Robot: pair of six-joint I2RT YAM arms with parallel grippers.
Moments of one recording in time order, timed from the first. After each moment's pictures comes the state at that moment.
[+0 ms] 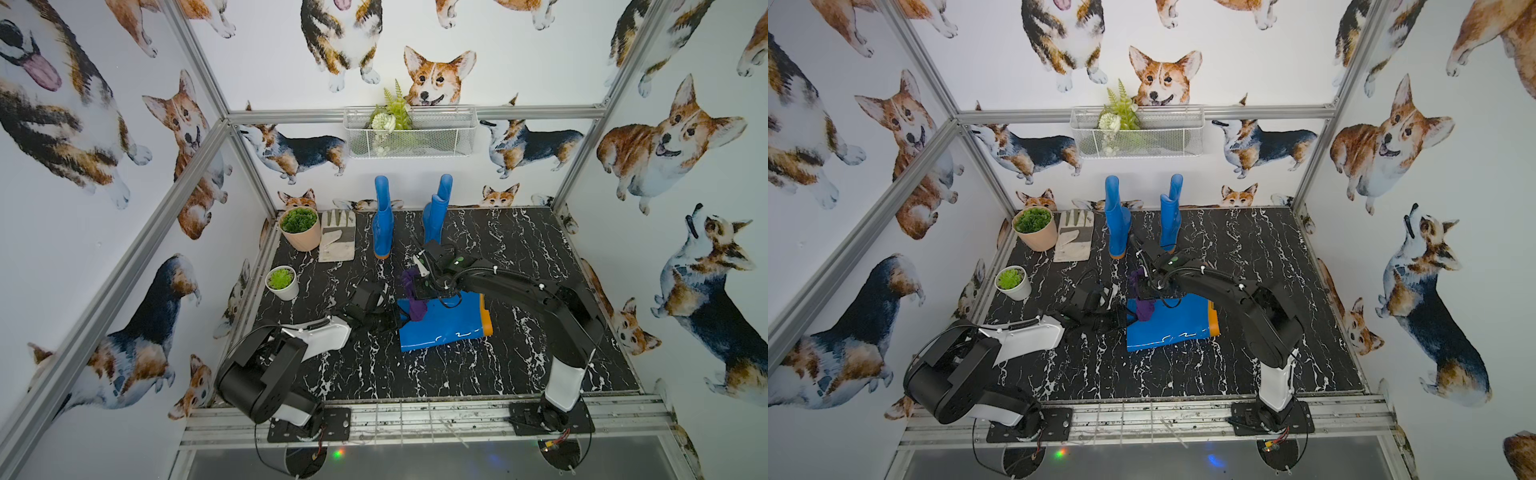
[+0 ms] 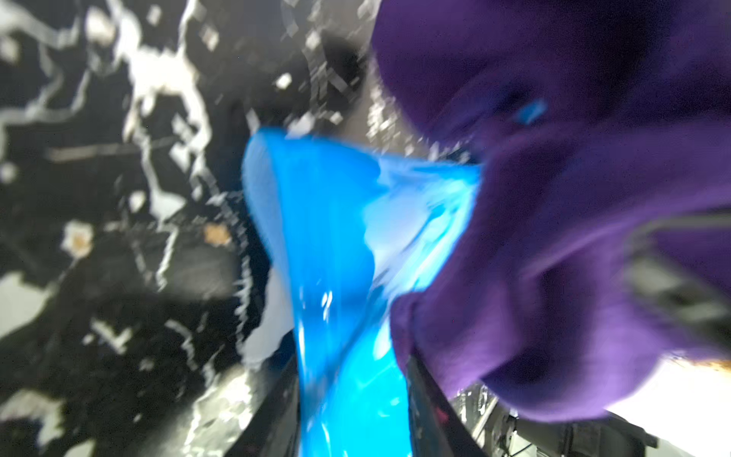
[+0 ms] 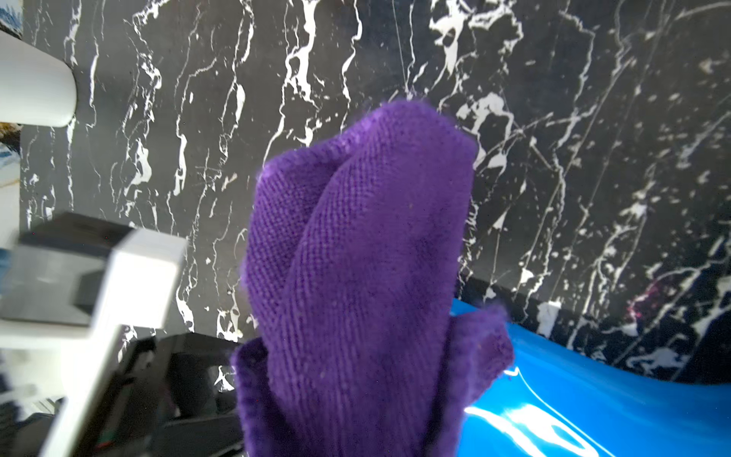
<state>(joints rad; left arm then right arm) -0.58 1.50 0.53 0.14 0.43 -0.86 0.82 1.85 1.43 -0.64 -0.10 0.58</state>
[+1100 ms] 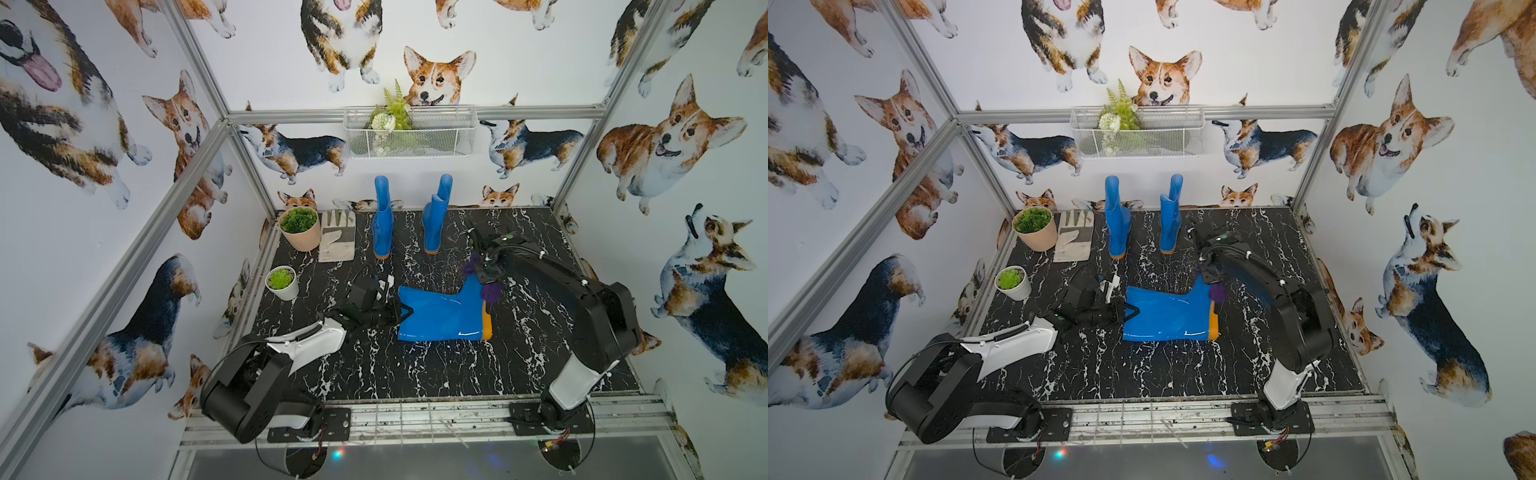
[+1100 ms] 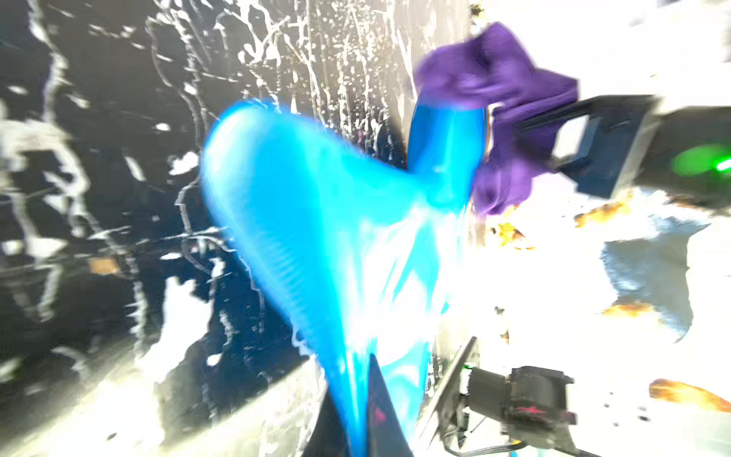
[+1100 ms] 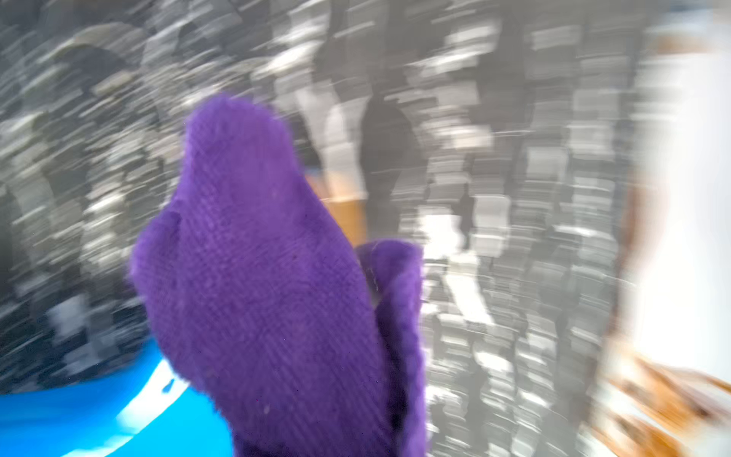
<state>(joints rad) -0.58 1.37 0.56 0.14 0.47 -0.85 0.48 1.67 1.41 -1.01 0.46 0.26</state>
